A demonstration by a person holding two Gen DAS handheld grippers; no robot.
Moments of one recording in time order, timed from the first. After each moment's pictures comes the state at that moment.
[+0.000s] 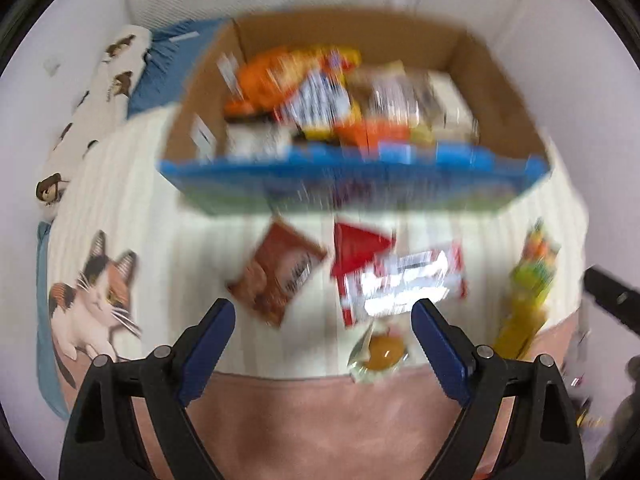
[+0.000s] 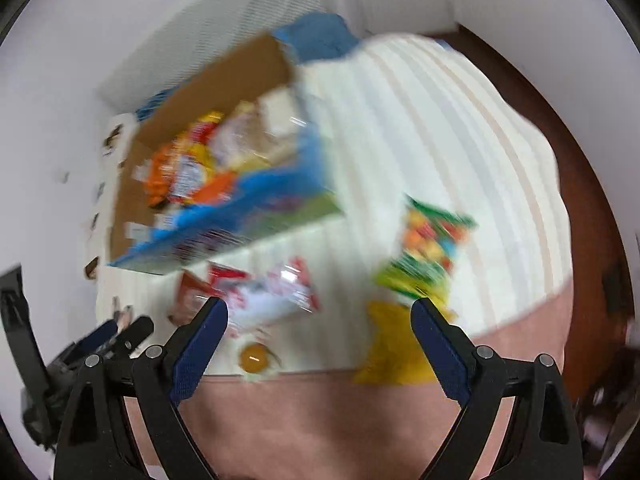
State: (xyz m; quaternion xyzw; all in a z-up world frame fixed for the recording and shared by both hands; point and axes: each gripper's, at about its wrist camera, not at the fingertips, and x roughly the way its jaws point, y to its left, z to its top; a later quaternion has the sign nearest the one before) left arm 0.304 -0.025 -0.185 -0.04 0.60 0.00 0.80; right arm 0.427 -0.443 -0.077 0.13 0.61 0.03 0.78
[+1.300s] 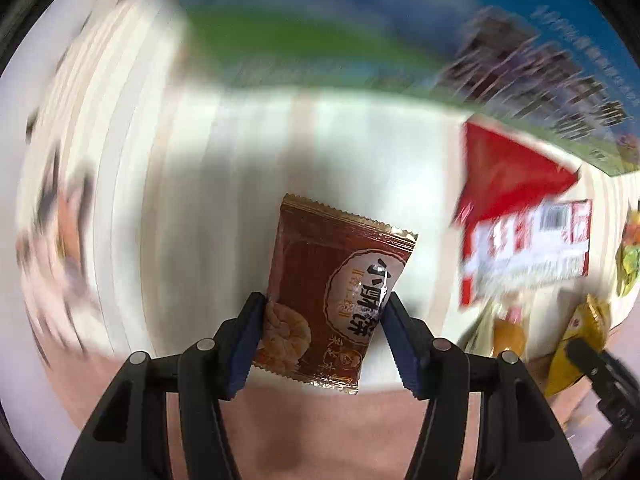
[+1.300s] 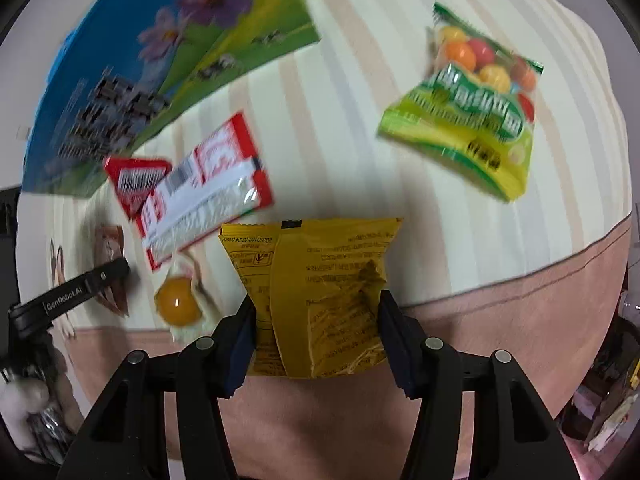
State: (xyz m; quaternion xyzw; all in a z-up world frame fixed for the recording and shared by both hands) left arm 0.308 0.025 -0.296 -0.10 0.71 0.05 0.70; right arm 0.388 -0.402 -0.205 0.10 0.71 0.04 0.70
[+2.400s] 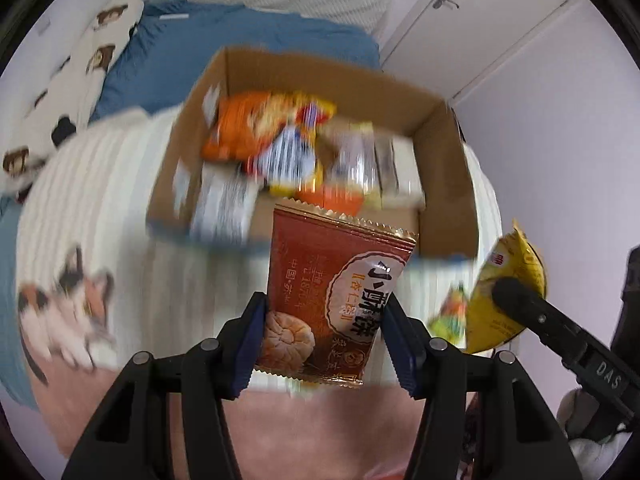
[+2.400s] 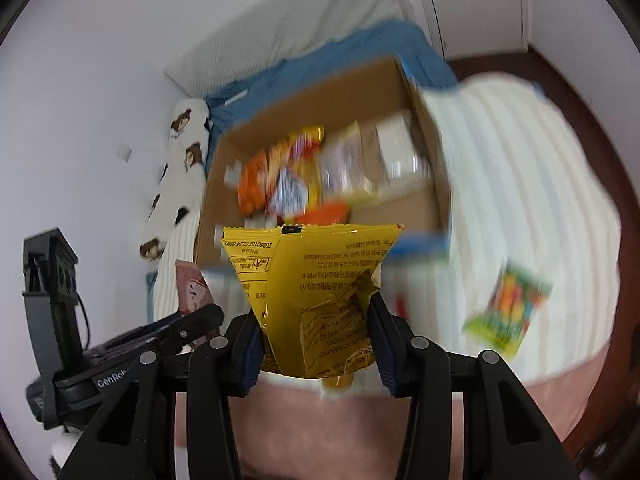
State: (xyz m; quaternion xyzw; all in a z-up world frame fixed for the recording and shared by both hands) left arm 0.368 -0.001 -0.090 -0.18 0.59 -0.05 0.79; right arm 0.480 -0.361 -0.009 0.13 0.58 0.17 0.79
